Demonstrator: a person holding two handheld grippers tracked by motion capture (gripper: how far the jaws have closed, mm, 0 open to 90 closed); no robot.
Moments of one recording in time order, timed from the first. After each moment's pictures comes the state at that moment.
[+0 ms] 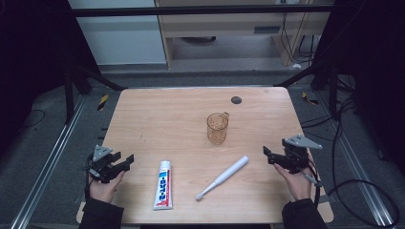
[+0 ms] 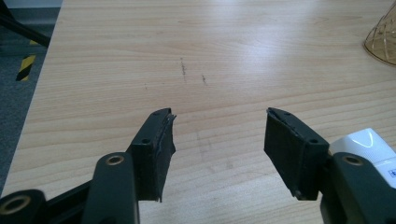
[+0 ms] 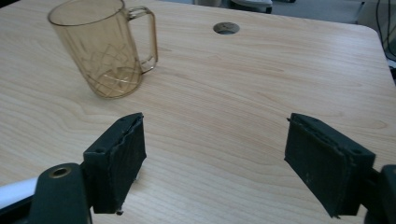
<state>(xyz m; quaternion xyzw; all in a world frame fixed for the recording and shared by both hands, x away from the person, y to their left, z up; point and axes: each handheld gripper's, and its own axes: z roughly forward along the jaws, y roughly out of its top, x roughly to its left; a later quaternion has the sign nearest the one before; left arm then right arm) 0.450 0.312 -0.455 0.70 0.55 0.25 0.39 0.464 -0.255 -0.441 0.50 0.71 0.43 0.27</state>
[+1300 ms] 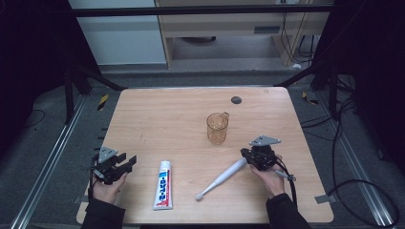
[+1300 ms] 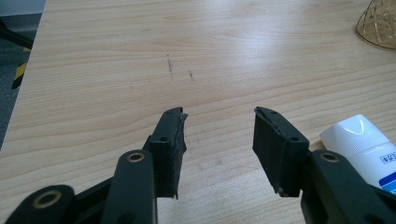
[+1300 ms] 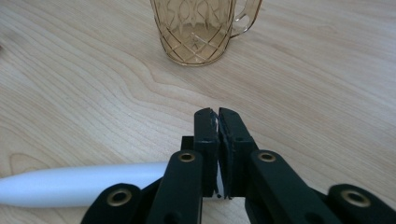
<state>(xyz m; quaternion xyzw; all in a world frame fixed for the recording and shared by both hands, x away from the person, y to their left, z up) 0.449 0.303 -0.458 0.71 0.53 0.26 0.38 0.491 -0.179 -0.468 0.43 0.79 0.38 0.19</state>
